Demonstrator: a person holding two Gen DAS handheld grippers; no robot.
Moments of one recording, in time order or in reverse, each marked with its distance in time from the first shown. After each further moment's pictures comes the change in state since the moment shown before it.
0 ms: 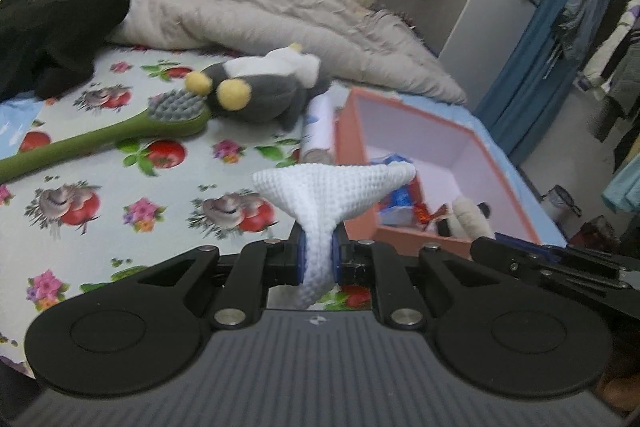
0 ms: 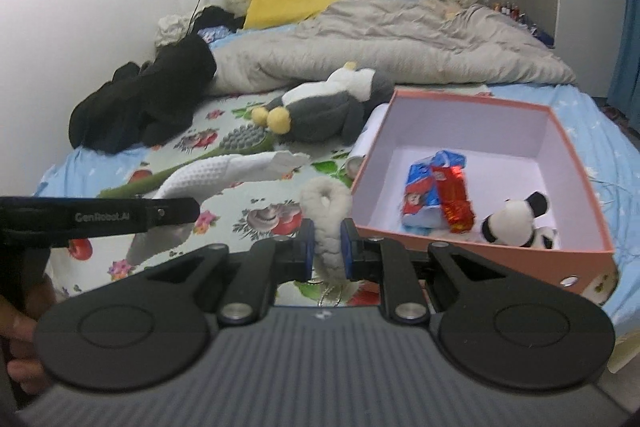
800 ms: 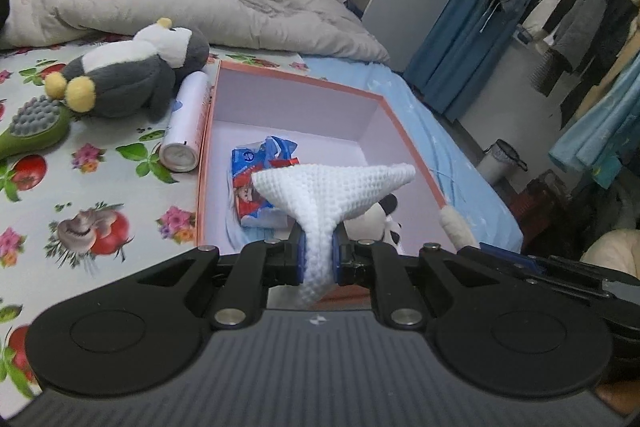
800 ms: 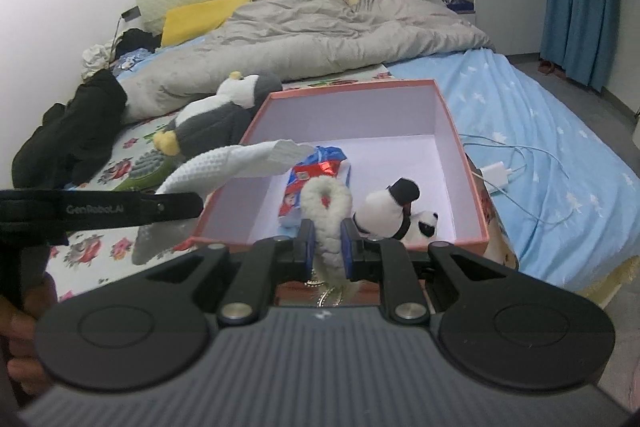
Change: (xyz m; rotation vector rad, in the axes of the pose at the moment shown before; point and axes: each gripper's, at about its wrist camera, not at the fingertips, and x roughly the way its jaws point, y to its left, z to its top) left arm 0.100 -0.121 0.034 0.091 0.136 -0.182; right arm -0.010 -0.118 0.010 0.172 0.032 -0.156
